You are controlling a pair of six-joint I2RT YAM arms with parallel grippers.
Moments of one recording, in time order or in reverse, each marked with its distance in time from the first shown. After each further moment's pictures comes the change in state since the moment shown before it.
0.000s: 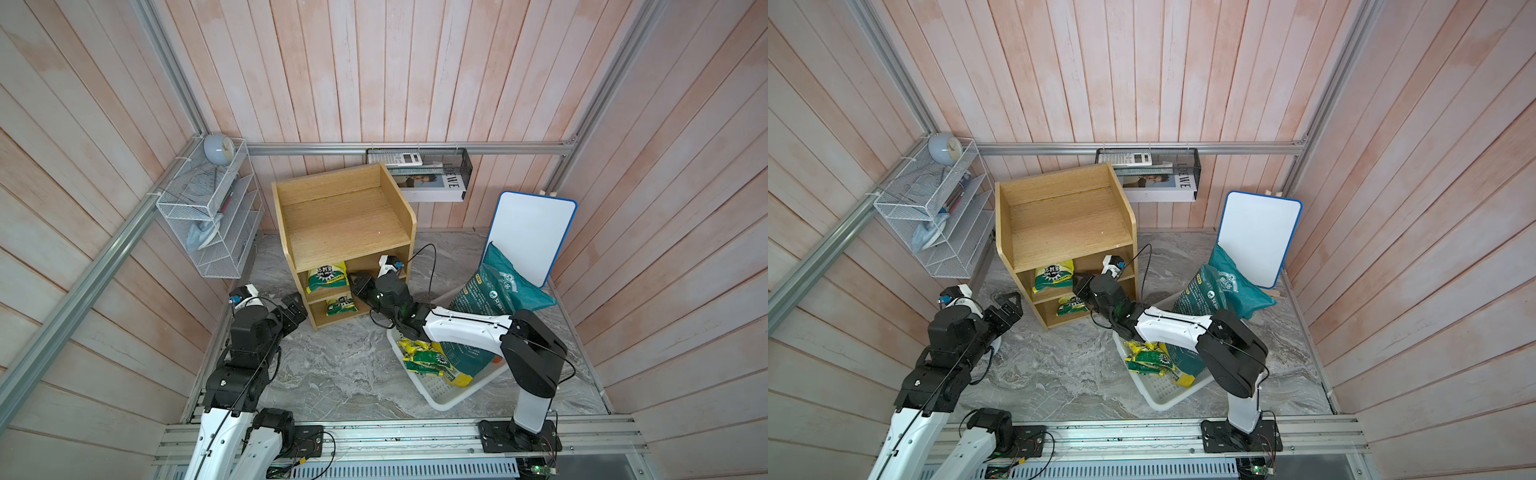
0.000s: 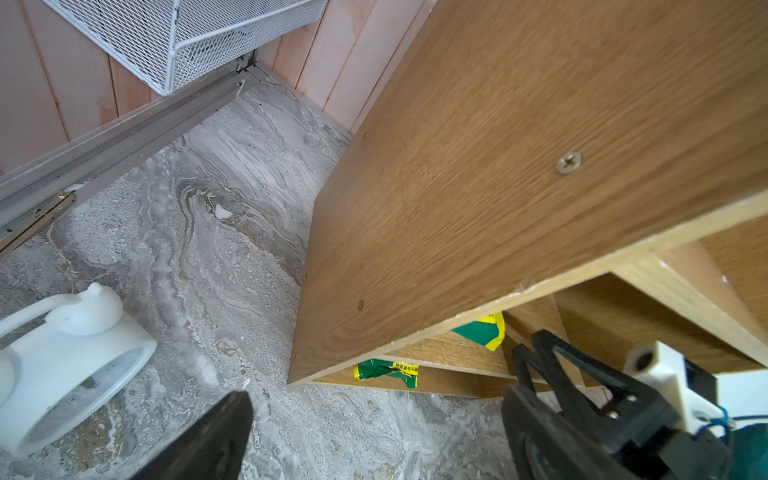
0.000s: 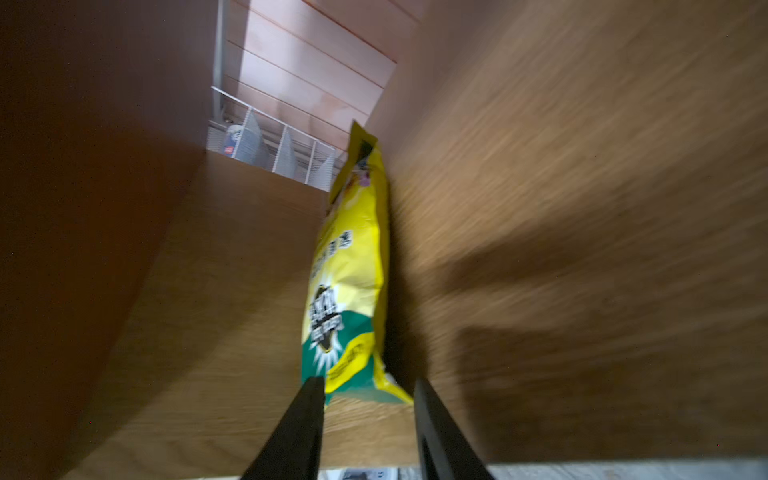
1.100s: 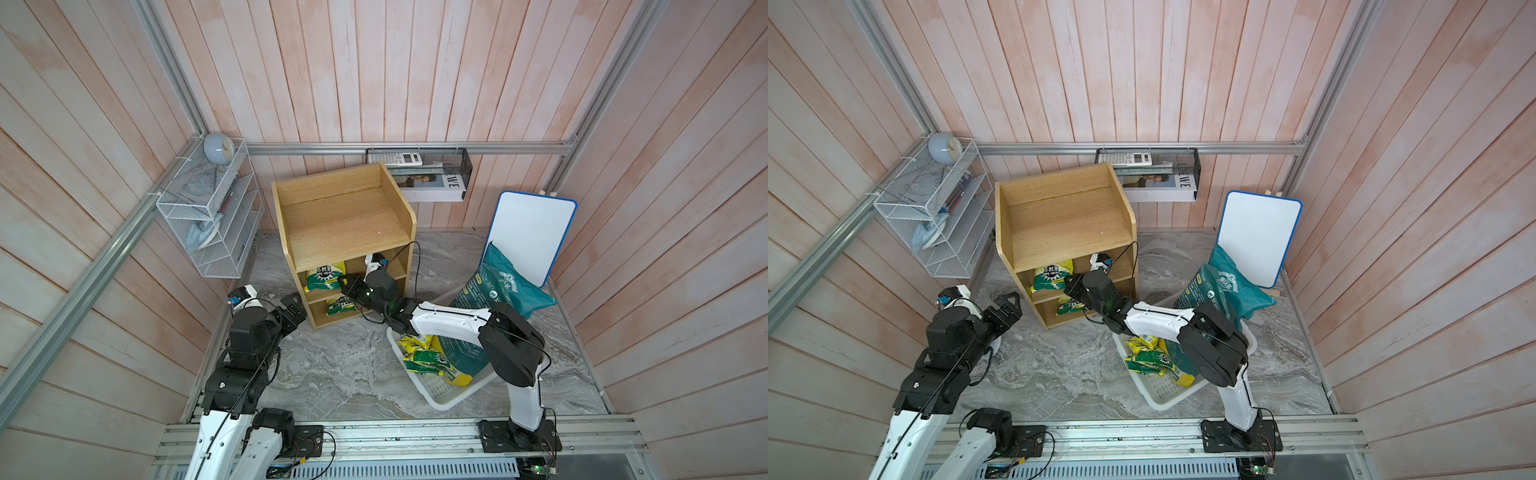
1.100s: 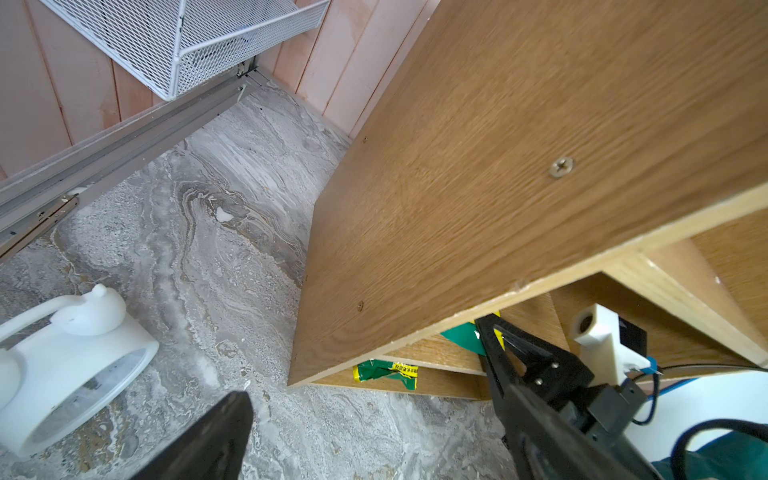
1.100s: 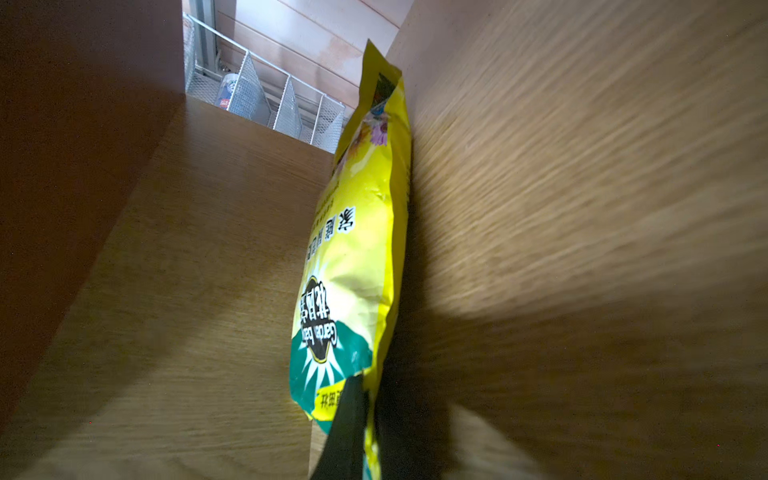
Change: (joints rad) left arm 0.000 -0.015 -0.001 -0.001 -0.007 0.001; right arm -0.008 0.108 0.109 0.044 -0.168 -0.039
